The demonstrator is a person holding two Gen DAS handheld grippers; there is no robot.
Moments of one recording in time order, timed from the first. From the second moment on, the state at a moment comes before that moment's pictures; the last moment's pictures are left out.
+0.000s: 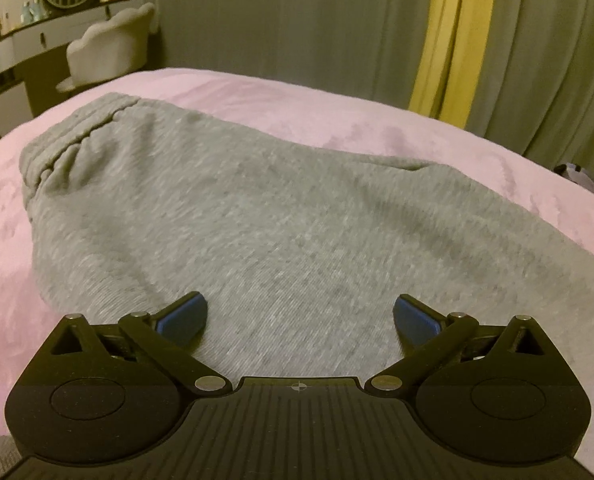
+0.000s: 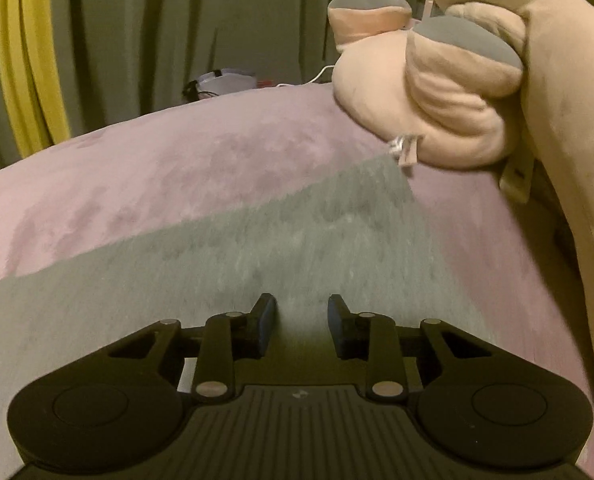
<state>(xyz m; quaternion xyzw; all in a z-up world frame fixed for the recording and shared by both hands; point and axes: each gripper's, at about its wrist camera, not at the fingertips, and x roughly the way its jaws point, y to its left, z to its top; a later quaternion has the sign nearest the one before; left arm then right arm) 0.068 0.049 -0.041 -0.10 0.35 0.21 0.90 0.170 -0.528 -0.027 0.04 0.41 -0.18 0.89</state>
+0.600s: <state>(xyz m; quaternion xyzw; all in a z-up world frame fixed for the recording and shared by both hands) 0.071 0.046 -0.044 -0.08 0.36 0.22 0.91 0.053 -0.587 0.005 0.19 0.38 -0.17 0.89</state>
